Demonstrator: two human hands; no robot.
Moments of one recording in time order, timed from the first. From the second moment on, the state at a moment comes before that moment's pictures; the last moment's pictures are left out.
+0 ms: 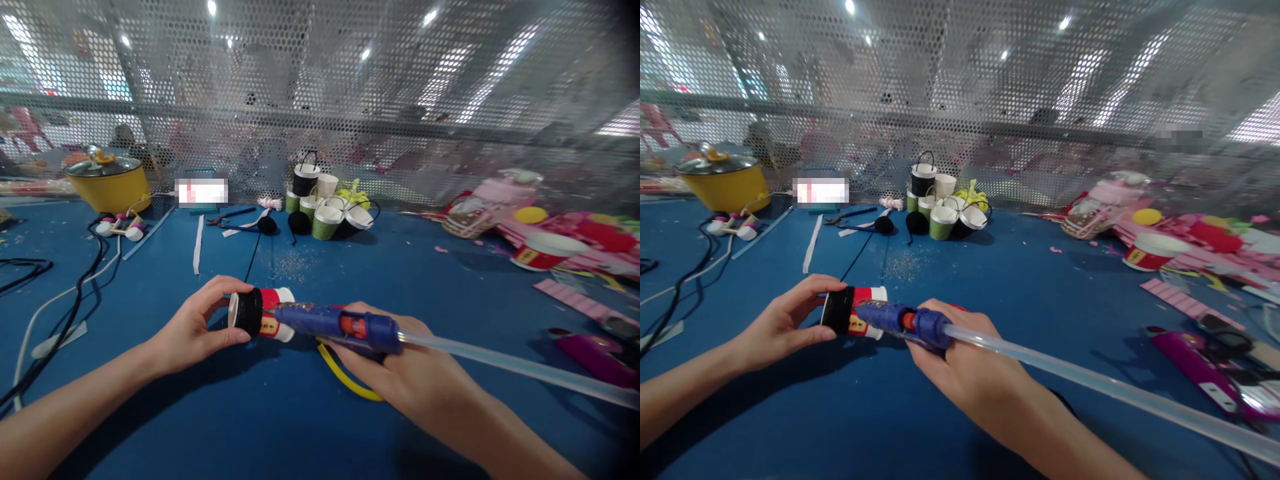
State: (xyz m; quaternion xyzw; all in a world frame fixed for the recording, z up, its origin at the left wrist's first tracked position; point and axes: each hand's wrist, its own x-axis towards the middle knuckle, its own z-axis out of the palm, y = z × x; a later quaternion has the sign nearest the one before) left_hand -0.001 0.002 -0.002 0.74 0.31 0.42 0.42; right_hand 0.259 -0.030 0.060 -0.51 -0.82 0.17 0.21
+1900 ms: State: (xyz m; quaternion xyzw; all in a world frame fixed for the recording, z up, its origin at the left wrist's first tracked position) left_hand 0.001 0.002 -0.002 0.65 0.34 0.43 0.53; right_hand 0.254 -0.035 0.068 -0.50 -0.82 0.18 0.22
